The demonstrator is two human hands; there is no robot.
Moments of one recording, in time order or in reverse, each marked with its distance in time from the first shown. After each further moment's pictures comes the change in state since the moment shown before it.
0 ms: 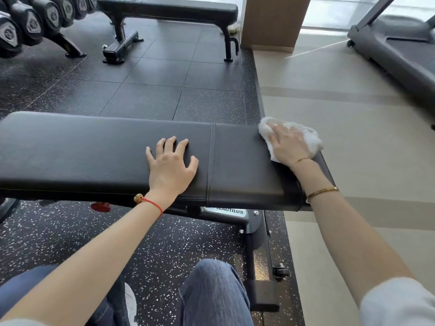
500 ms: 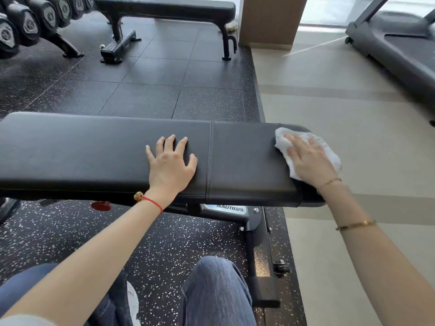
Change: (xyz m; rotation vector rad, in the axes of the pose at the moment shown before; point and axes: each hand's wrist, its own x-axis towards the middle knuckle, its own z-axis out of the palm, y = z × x) left_hand -0.002 -0.001 0.002 0.005 -0.022 0.008; right_hand -0.056 0.042 0.005 0.132 0.059 -0.054
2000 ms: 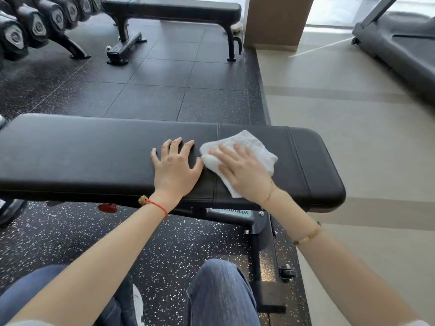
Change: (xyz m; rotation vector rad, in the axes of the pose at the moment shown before) left_hand 0.003 -0.006 0.001 0.005 0.041 0.016; right_hand -0.008 -0.140 0.031 -0.033 -0.095 -0.432
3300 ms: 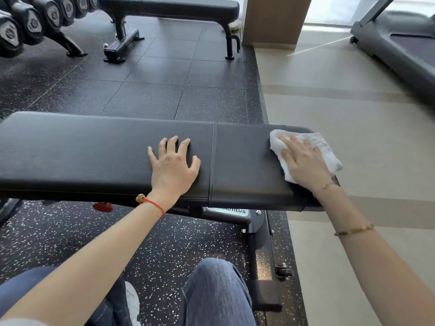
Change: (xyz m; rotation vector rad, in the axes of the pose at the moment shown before) left_hand -0.001 0.007 -0.001 0.005 -0.042 -0.018; right_hand -0.039 0.119 -0.019 0.097 0.045 0.459
